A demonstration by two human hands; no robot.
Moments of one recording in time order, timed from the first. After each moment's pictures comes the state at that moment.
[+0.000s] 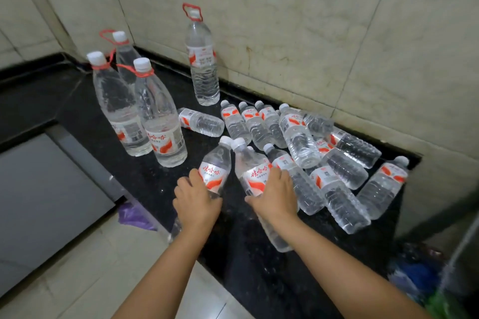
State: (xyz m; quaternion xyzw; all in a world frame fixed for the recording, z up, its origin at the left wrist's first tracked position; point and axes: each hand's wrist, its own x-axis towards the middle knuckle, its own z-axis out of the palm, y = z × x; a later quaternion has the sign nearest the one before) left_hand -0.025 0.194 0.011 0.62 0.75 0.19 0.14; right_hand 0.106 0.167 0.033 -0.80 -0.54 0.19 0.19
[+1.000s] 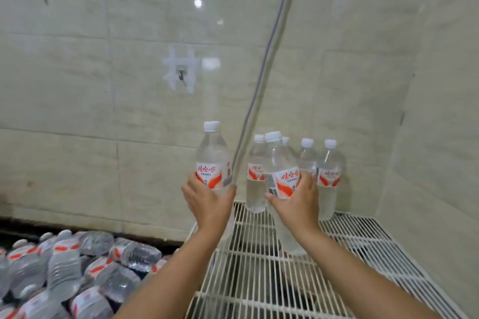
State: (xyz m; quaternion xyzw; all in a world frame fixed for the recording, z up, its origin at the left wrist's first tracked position) left_hand 0.426 -0.016 0.221 0.65 0.37 0.54 0.38; right_hand 0.519 -0.122 0.234 -0.80 -0.32 -0.15 0.48
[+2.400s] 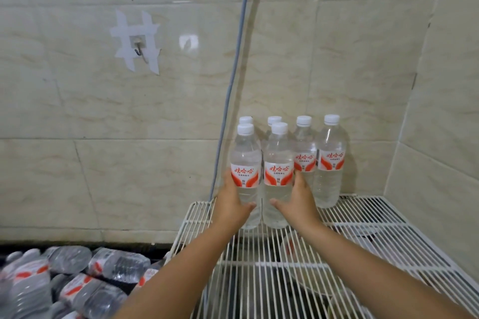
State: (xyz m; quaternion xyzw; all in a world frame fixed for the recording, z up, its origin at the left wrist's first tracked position) left_hand 0.515 0.009 0.182 0.82 0.25 0.32 0.41; right_hand 0.599 -0.092 0.181 -0.82 -0.30 -0.01 0.48
